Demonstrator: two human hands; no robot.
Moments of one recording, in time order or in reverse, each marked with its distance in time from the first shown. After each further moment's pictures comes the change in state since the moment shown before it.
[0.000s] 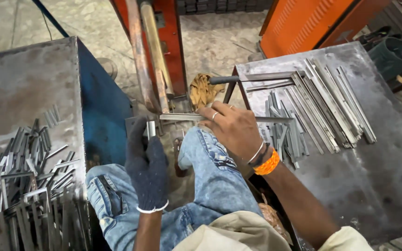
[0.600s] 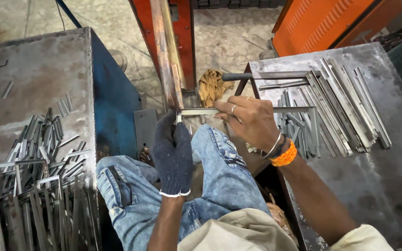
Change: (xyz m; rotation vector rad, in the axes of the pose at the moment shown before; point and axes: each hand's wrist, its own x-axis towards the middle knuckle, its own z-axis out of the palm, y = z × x) left_hand 0.012 -0.022 0.019 0.205 -0.031 0.140; right_hand 0.009 0.020 0.007 -0.006 0.084 -0.161
